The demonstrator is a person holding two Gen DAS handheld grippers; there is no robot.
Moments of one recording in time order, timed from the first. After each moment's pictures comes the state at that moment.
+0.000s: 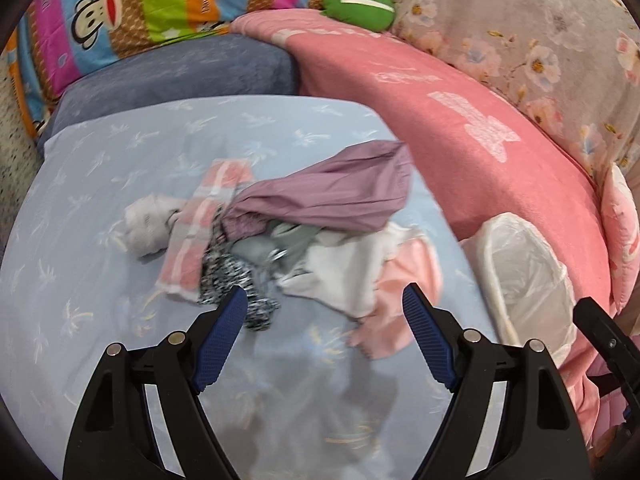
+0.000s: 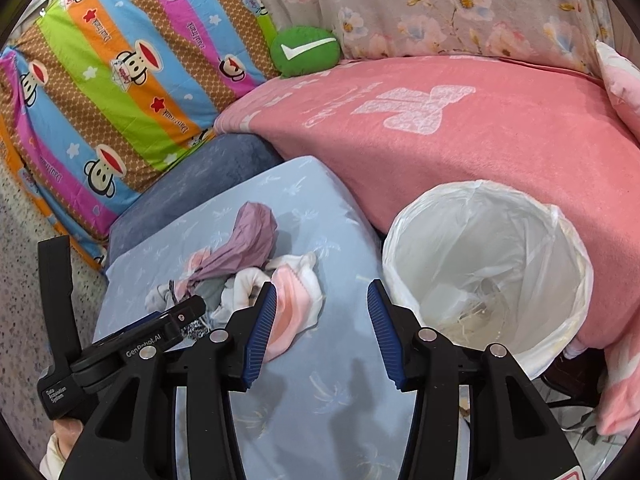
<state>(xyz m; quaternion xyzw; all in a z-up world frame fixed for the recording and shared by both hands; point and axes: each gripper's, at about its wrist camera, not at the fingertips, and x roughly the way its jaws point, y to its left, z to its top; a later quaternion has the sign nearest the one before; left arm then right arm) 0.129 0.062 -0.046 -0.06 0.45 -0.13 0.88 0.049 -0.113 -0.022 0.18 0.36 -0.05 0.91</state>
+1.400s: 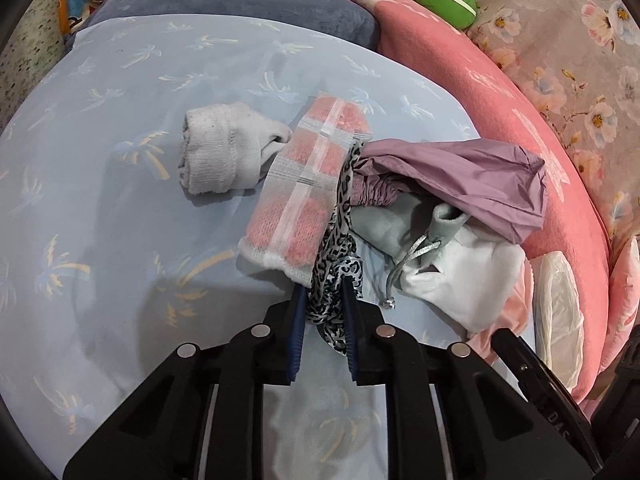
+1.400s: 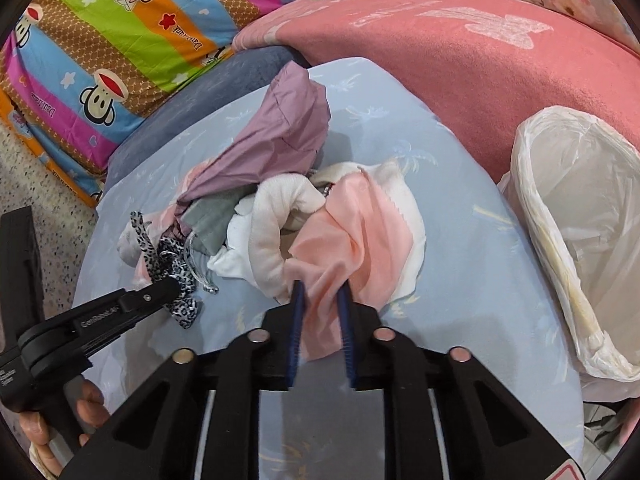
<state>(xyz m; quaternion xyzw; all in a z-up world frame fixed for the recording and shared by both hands) 0.148 0.129 -0.102 -0.17 0.51 -0.08 0.84 0.133 -0.047 -0.120 0.16 0.46 0.01 0.87</state>
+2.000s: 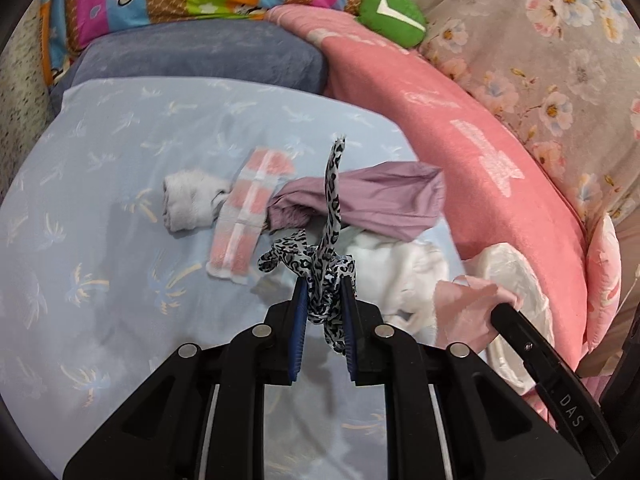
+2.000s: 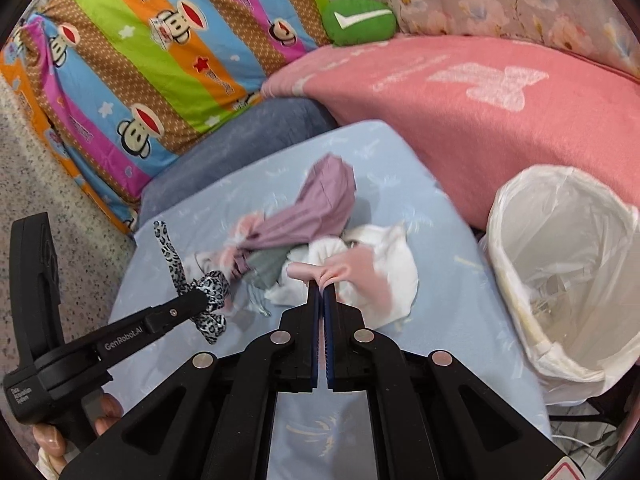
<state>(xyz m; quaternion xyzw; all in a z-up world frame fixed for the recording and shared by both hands) 0.121 0.097 -0.036 -0.14 0.45 -0.13 0.87 0.084 -0.059 -0.035 0.17 0.37 0.03 0.91</state>
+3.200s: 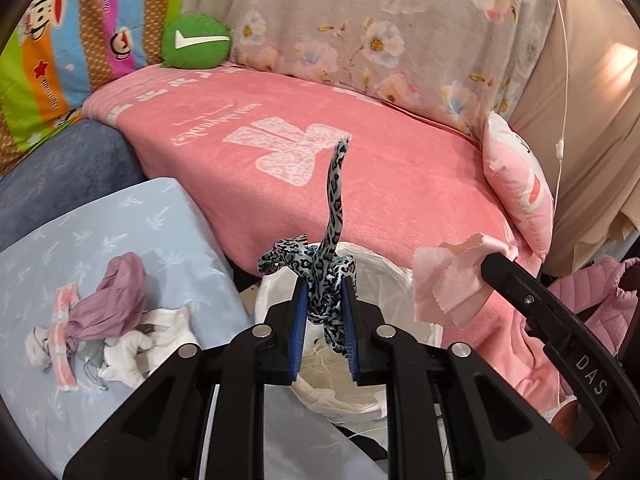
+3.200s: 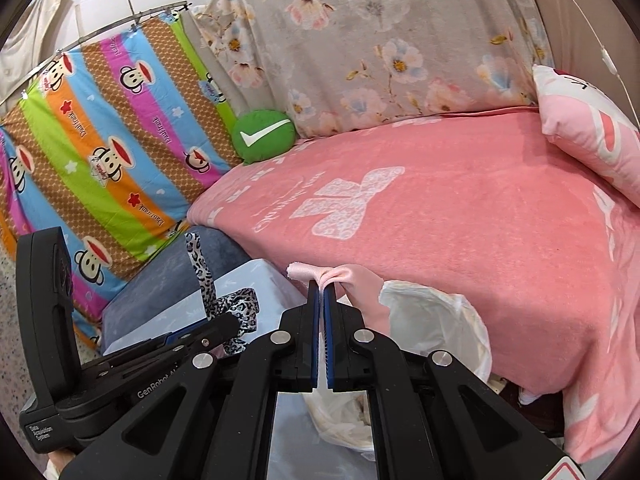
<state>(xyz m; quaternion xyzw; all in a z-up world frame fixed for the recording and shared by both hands) 0.102 -0.119 0.045 0.02 0.38 -0.34 0.86 0.002 -0.252 0.055 0.23 0.24 -0.12 0.94</state>
